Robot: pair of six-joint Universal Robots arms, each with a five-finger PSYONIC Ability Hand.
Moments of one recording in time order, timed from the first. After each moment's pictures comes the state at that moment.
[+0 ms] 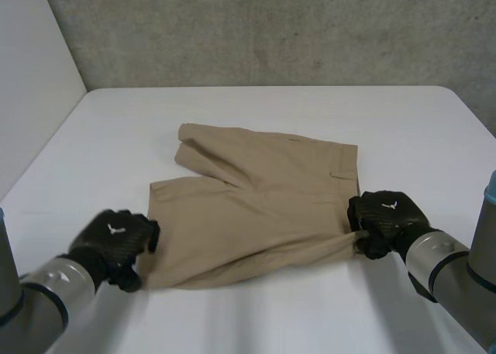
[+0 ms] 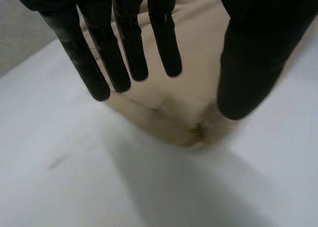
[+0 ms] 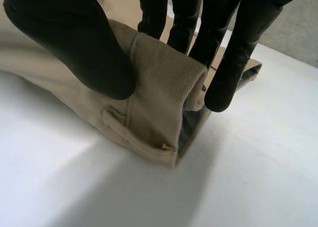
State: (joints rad) left arm 4.39 -1.60 -2.03 3.10 -1.45 3.53; right arm 1.87 -1.33 1.89 -0.10 1.37 2.93; left_hand 0.68 0.66 0.65 0.66 0.48; right_hand 0.96 1.18 1.18 1.19 0.99
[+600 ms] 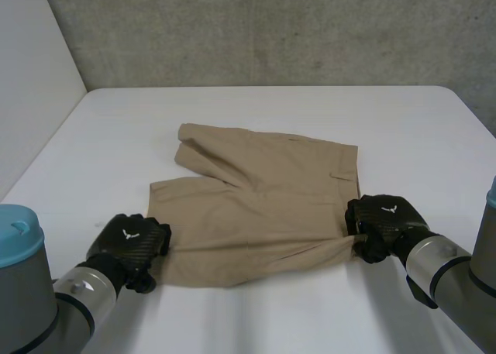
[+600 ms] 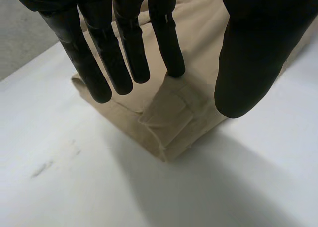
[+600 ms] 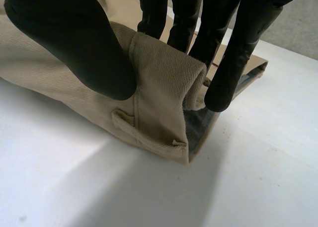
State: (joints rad) left arm 4.29 -1.69 -2.03 3.23 -1.57 3.49; right arm 1.87 -1.34 1.91 -0.09 1.36 2.96; left_hand 0.67 0.67 0.68 0.67 0.50; right_hand 0.96 1.18 1.18 1.19 0.99
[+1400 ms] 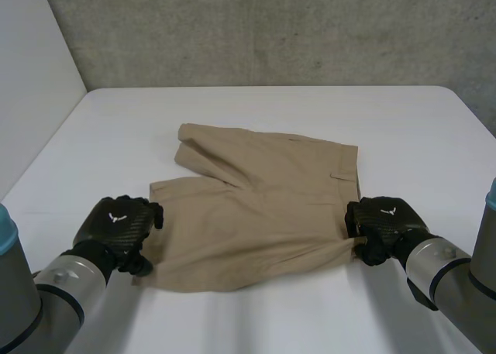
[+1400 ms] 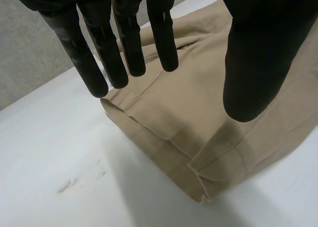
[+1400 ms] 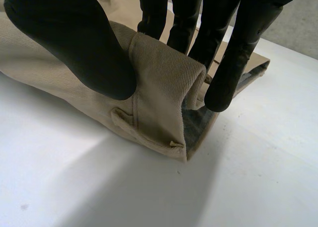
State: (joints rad) left arm 4.32 -1.61 -2.04 3.26 -1.57 3.41; right arm 1.87 -1.34 1.92 -0.10 1.36 2.94; left_hand 0.58 0.58 0.58 0.58 0.40; right_hand 0.96 1.18 1.18 1.19 0.99
